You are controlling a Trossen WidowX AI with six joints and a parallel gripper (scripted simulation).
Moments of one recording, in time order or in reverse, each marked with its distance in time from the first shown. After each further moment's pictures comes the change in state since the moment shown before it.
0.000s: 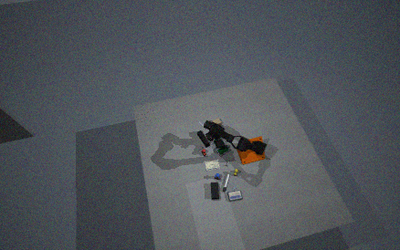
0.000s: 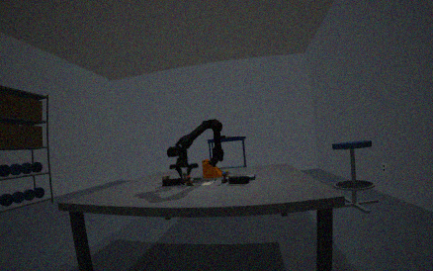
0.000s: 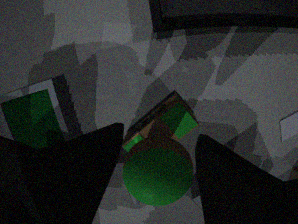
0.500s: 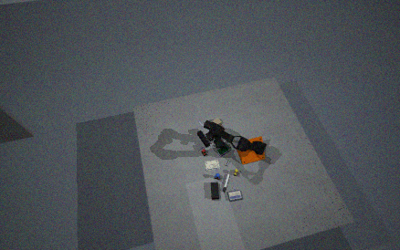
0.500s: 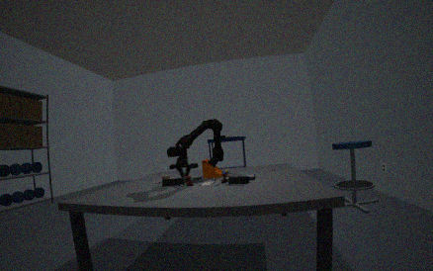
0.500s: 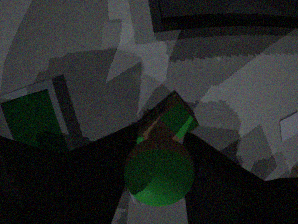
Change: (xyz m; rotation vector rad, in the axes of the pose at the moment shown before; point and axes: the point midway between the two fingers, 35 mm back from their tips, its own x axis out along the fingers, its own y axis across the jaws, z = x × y) arm 0.000 0.000 0.000 0.000 0.000 0.000
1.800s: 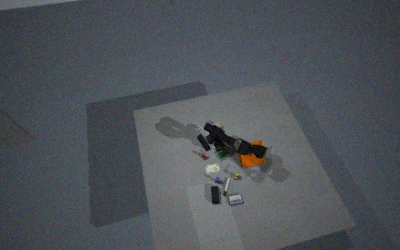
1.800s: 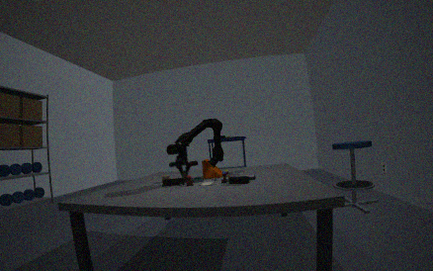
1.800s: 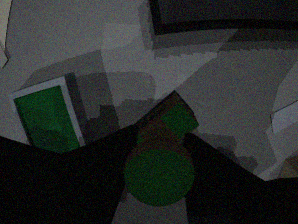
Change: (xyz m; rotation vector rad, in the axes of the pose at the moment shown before) arm -0.016 0.000 0.001 0.004 0.000 0.002
